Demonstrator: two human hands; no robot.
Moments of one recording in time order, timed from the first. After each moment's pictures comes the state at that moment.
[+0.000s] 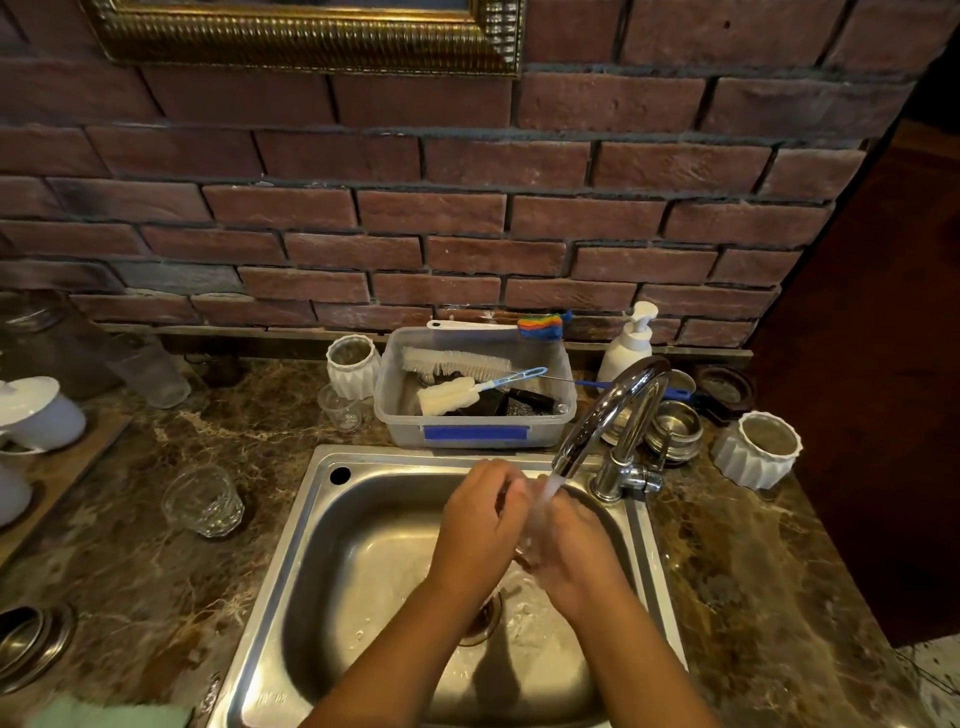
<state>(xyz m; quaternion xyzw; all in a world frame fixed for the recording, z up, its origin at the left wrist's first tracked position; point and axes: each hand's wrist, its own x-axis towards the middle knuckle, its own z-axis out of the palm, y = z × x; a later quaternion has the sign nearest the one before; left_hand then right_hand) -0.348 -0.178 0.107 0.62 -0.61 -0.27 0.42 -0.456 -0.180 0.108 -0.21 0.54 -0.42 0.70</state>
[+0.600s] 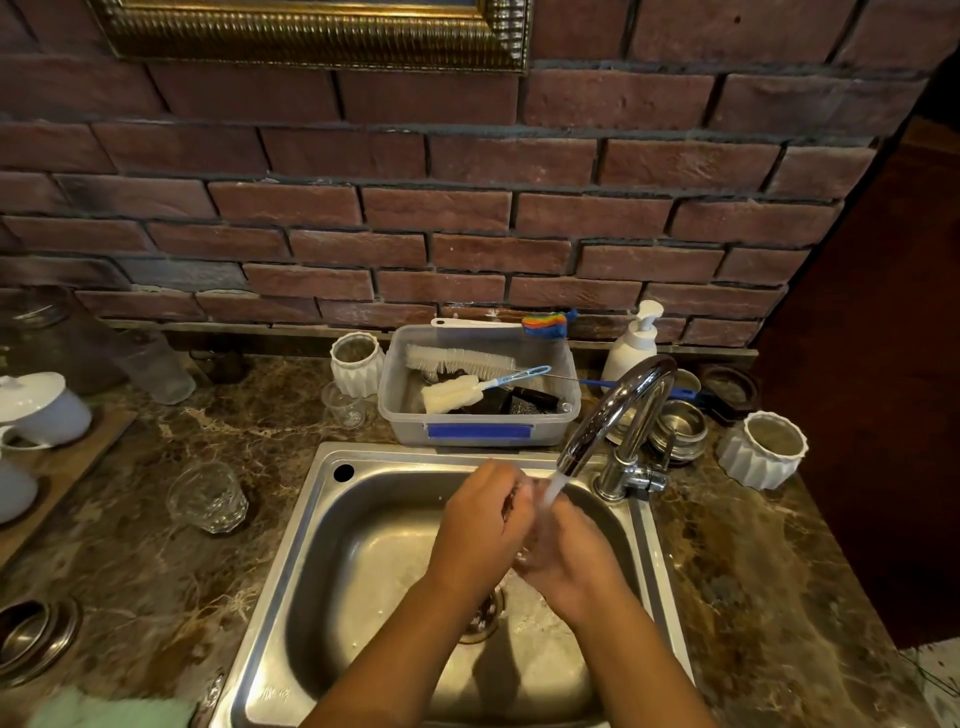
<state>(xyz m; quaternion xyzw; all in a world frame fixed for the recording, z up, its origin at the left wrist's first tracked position) -0.341 -0.177 0.100 0.59 -0.67 -0.22 0.38 -0.454 -0.178 0.106 -0.16 0.50 -0.43 0.74</state>
